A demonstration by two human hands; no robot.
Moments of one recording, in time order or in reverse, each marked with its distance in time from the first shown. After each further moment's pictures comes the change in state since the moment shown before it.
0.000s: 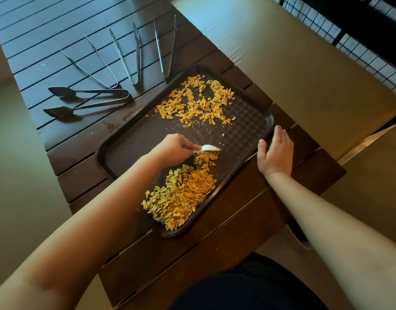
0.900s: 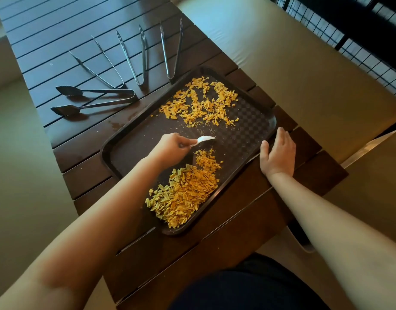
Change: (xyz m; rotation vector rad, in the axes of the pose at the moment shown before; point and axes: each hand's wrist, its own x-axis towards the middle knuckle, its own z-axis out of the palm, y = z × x) left_hand -0.010 -0.009 -0.001 -0.032 0.160 -0.015; right_hand -0.002 -0.002 -0.001 0.003 0.004 0.008
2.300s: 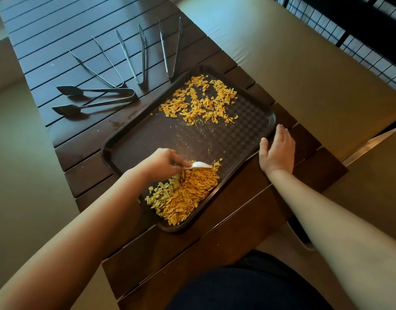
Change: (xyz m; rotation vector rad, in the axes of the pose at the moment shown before) left_hand -0.031 -0.022 -0.002 0.091 -0.232 0.048; right_hand 0.001 0.001 0.000 0.020 0.004 -0.009
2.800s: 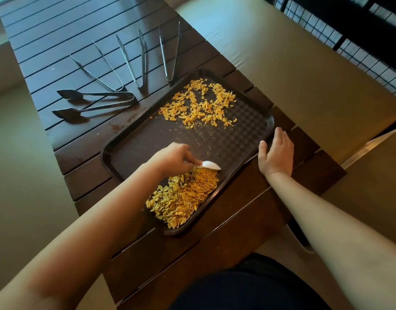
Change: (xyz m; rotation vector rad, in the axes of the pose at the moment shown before) left_hand 0.021 0.021 0.001 0.173 0.010 0.113; right_hand -0.001 0.001 0.000 -0.004 -0.006 0.007
